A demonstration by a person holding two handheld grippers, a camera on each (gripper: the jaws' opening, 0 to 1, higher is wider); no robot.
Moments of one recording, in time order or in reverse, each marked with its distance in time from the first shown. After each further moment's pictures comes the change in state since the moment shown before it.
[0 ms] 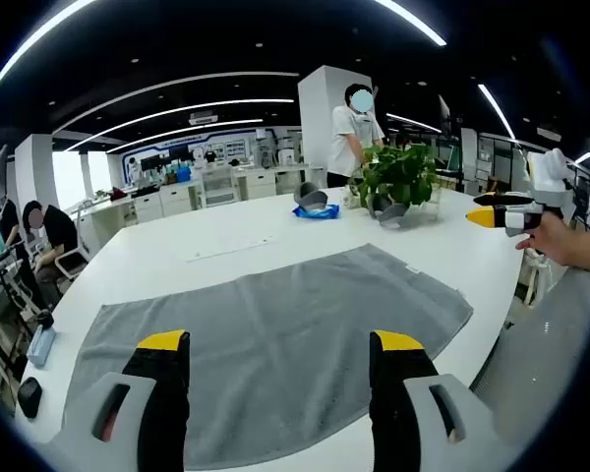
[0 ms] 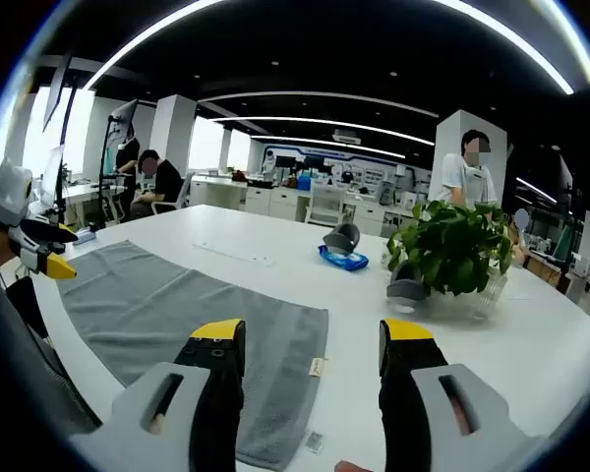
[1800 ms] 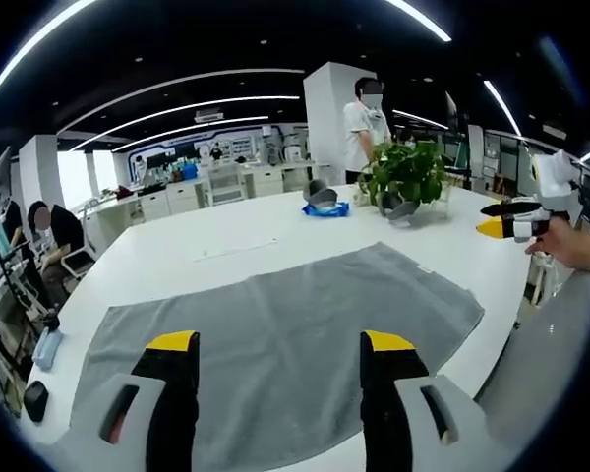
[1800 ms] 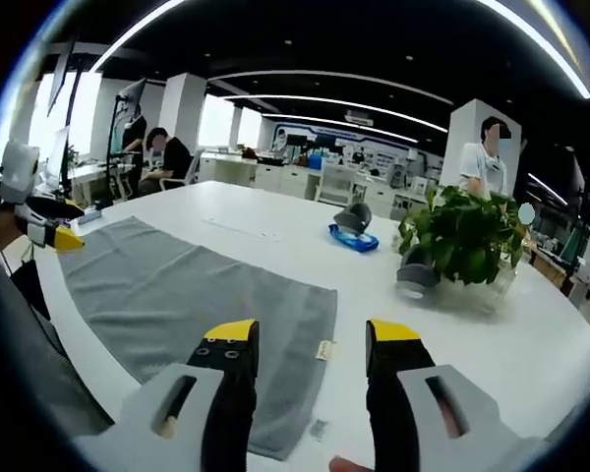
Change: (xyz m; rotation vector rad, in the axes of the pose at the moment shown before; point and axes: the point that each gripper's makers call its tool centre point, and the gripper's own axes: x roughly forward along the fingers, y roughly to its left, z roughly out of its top) left arm 0.012 0.015 0.002 0.002 0.006 0.032; right arm 0.010 0.011 -0.021 -0.030 0.120 0.044
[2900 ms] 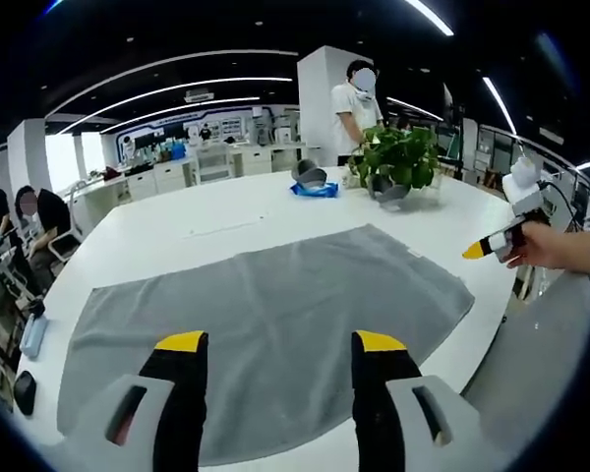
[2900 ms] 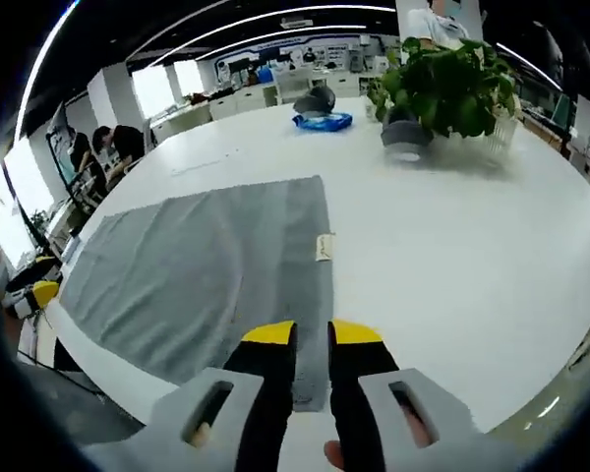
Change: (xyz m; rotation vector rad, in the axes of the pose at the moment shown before) left arm 0.004 -0.010 -0.017 -0.022 0.095 -0.065; right arm 0.023 -0.002 -0.100 0.401 0.449 -0.018
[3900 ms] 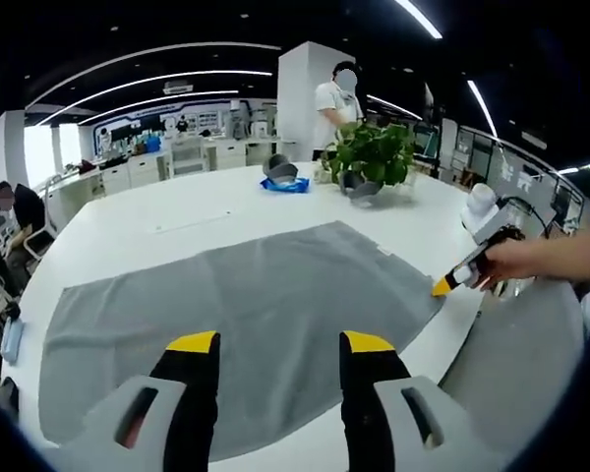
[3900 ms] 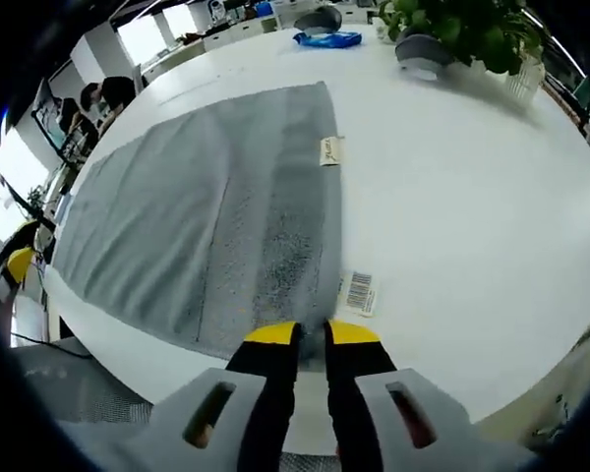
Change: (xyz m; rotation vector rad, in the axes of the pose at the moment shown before) left arm 0.006 -0.043 0.006 0.012 0.035 -0.150; right arm 0.022 0.000 -0.064 -0.031 0.291 0.000
